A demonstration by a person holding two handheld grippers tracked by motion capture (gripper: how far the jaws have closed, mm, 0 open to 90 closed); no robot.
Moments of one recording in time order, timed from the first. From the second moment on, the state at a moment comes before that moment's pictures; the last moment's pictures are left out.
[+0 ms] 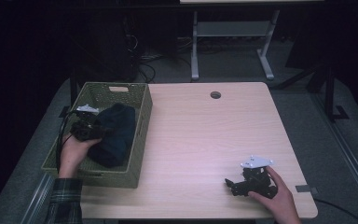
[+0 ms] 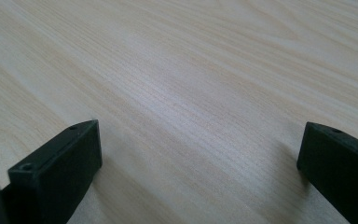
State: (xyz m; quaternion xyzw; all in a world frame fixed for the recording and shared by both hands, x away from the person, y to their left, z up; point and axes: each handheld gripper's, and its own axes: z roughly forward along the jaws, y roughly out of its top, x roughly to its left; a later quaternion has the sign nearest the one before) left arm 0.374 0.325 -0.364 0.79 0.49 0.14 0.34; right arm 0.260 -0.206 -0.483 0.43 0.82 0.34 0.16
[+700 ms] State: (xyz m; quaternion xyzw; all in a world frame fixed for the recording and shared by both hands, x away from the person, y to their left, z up) left arm 0.353 0.336 -0.317 0.76 0.45 0.15 0.45; right arm 0.260 -0.206 -0.483 0.44 0.82 0.34 0.16
